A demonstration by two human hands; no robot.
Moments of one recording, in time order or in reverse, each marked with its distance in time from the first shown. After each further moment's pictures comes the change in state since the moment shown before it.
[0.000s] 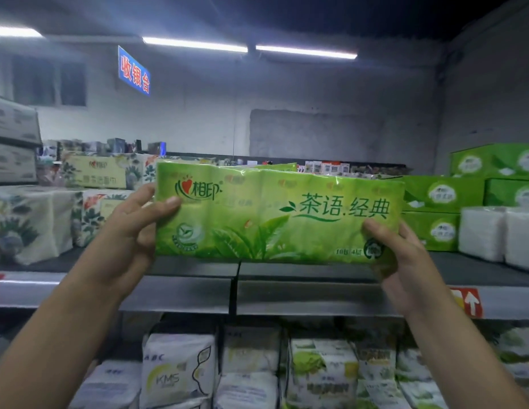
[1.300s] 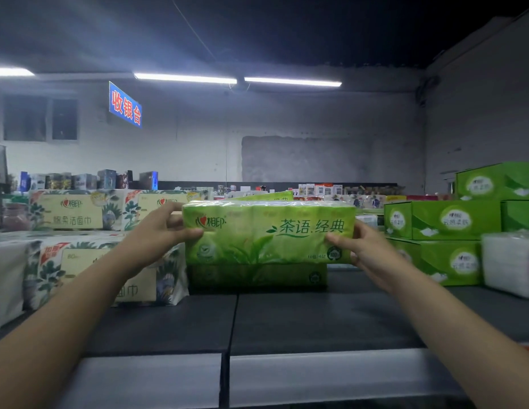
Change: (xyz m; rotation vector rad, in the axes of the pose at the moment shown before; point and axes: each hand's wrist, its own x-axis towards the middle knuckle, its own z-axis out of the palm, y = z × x) left_hand 0.123 -0.026 -0.006 0.684 -0.073 -0.084; right_hand 0.137 0.037 -0.012 -0.473 -0.010 0.108
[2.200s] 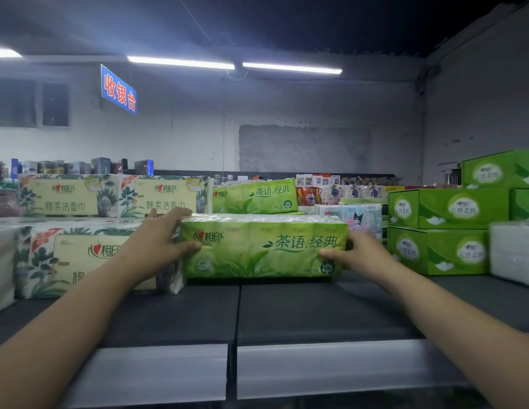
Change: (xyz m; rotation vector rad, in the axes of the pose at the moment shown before) left_hand 0.004 -0.042 0.005 0.596 0.066 0.043; right_hand 0.007 0.030 0.006 -0.684 -0.029 -0.034
